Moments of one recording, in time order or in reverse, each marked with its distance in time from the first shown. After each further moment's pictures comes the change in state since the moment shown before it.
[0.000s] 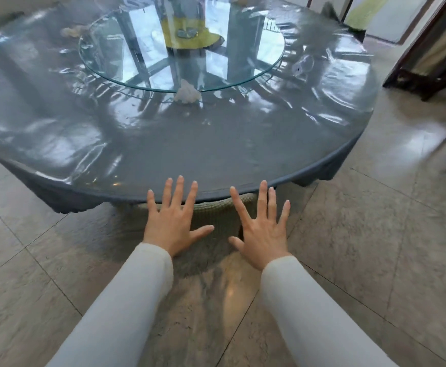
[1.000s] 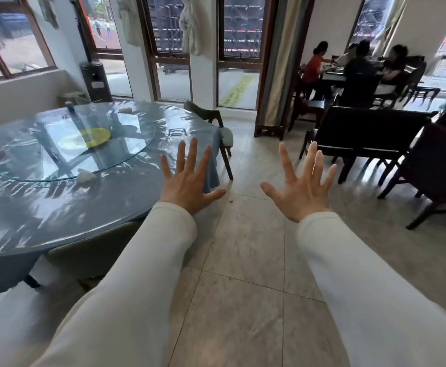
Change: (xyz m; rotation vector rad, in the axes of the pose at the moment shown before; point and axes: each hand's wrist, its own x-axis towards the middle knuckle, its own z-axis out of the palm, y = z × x) left_hand -0.196 0.406 -0.309 -0.028 0.357 0.459; right_hand -0.398 0.318 -0.340 -0.073 0.438 0.545
